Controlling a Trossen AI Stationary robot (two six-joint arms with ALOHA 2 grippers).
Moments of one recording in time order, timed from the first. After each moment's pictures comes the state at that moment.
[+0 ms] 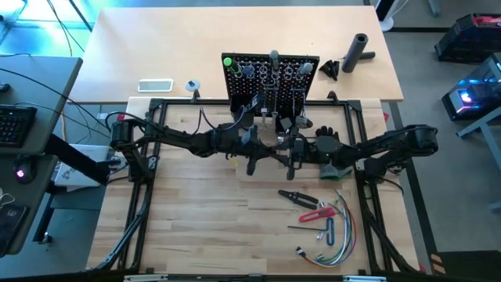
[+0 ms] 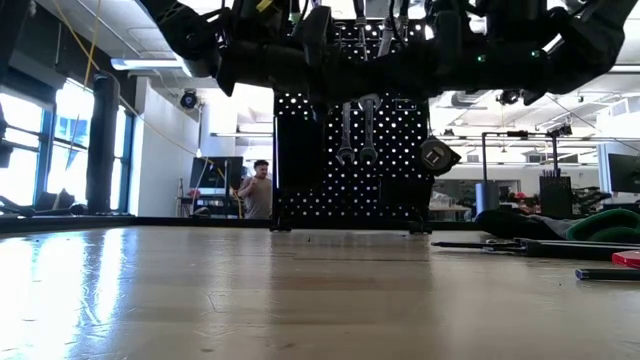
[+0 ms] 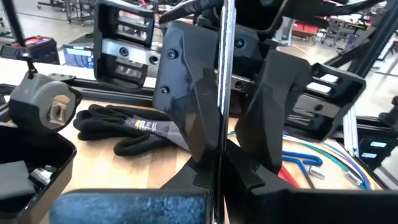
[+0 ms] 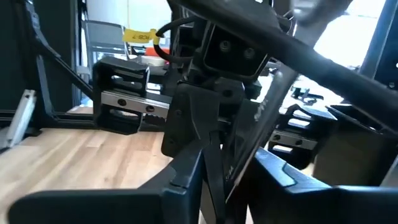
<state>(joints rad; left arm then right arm) 0.14 1.77 0.97 0.64 0.22 -0.12 -0.07 1.44 0.46 1.01 0.02 -0.10</state>
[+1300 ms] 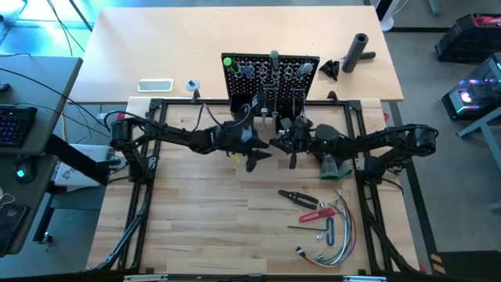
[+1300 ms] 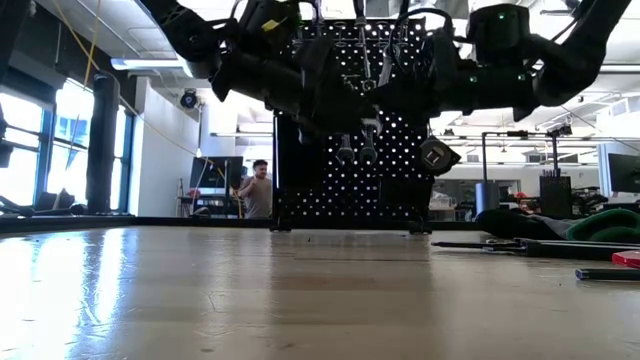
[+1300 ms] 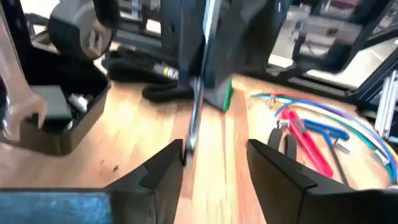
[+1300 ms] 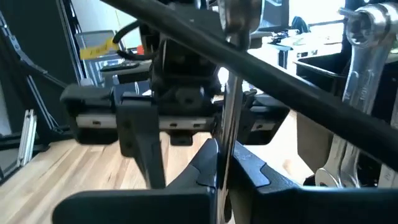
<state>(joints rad) 0.17 1.76 0.97 0.43 0.19 -0.17 -0.27 1.44 0.44 0.99 -0.16 0.10</state>
